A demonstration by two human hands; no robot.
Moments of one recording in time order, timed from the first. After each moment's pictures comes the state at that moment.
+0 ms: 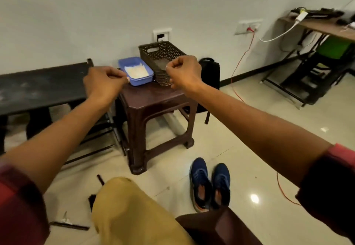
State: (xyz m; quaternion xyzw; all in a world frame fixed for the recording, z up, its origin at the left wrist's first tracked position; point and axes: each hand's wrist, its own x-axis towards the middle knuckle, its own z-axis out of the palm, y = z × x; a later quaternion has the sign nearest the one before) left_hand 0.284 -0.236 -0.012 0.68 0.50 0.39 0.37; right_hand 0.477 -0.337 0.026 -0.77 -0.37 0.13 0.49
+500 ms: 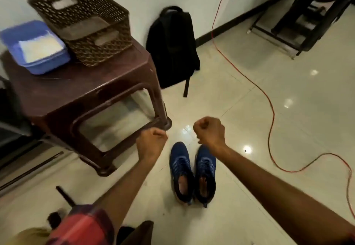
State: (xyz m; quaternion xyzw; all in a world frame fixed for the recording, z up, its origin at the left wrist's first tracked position) left_hand 0.533 -0.373 -0.290 0.72 0.53 0.11 0.44; right_hand 0.678 -0.494 -0.254 -0.87 -0.14 0.22 0.41
